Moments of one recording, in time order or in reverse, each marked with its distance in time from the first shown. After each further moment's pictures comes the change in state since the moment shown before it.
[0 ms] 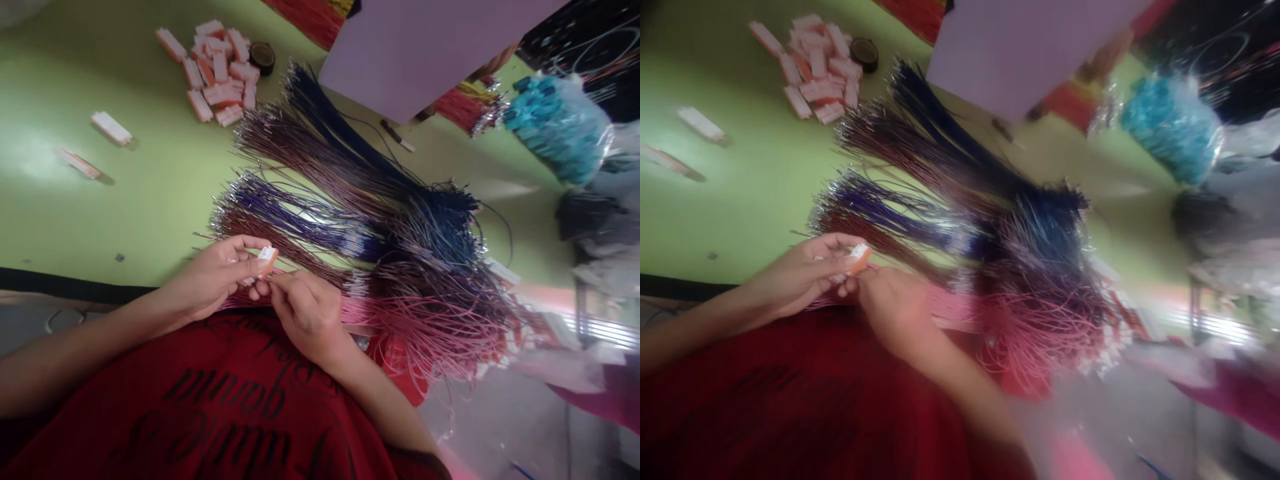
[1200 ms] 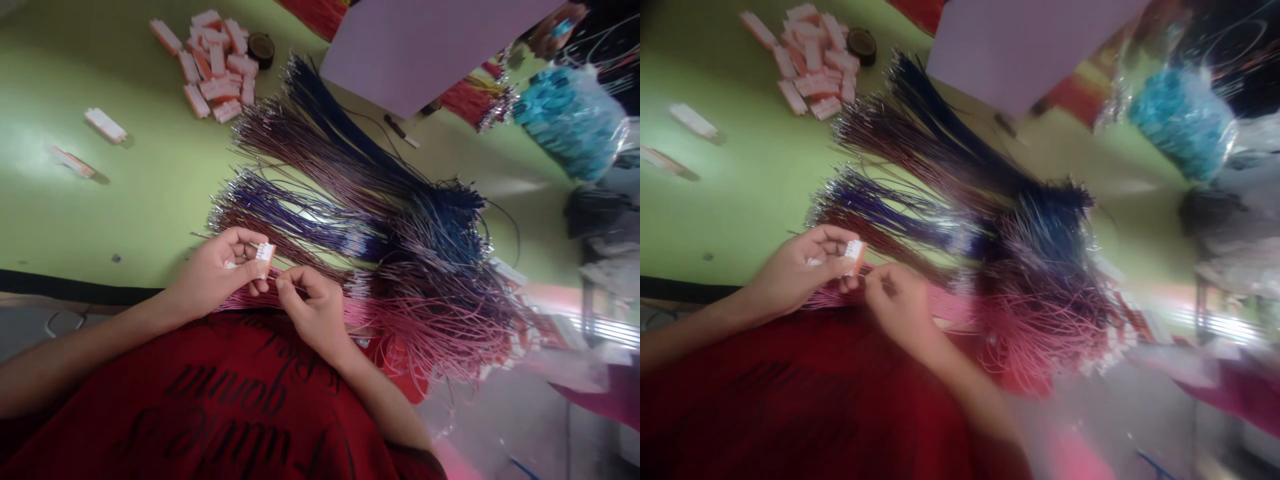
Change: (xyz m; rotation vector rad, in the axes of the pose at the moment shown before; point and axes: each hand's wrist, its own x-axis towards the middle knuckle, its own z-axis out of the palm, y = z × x) left_hand -0.001 0.004 0.002 0.275 0.053 0.218; right_hand 0.008 -0.005 -0.001 0.428 0.005 0.597
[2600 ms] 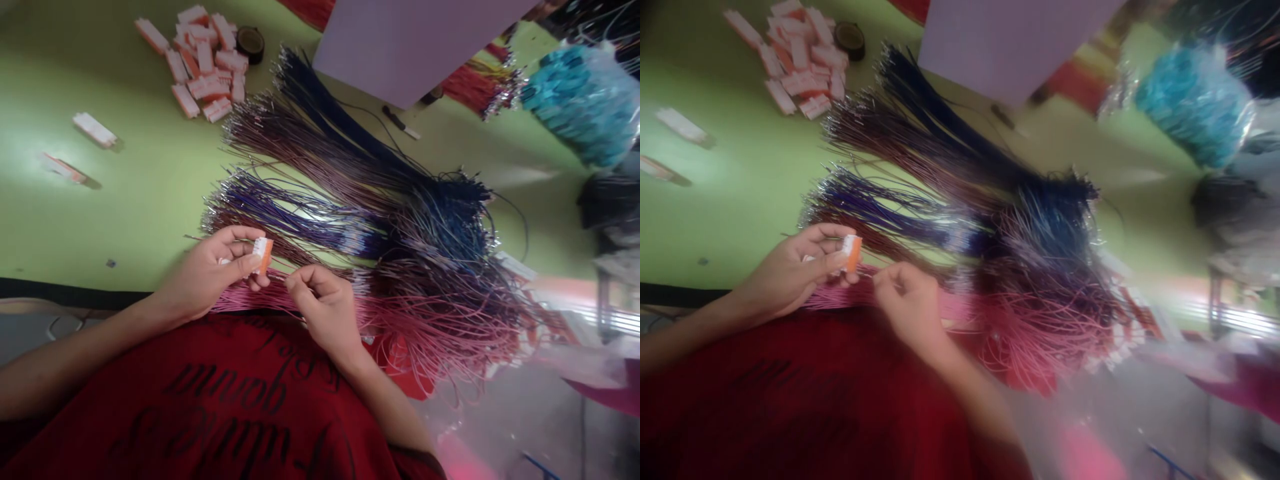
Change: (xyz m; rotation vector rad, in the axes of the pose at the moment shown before) left_hand 0.004 -0.007 0.001 -0.051 0.005 -0.016; right_hand 0.000 -0.001 -0.016 0.149 0.029 0.233
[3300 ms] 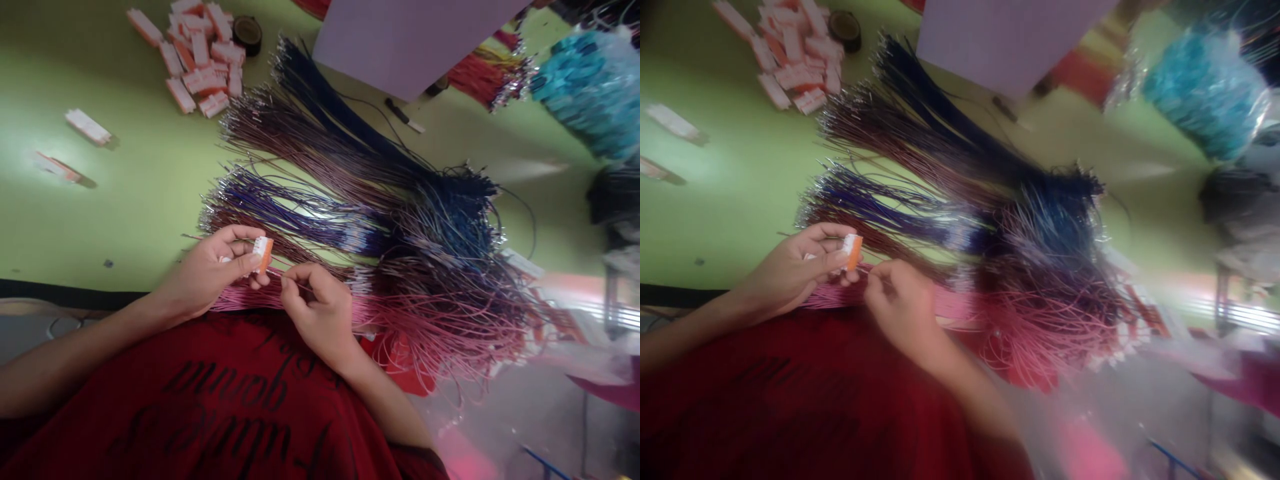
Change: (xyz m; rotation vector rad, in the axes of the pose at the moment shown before) left_hand 0.003 -0.003 -0.002 -0.070 -0.017 -0.032; right_hand -0.003 0.007 0.006 -0.226 0.083 -0.379
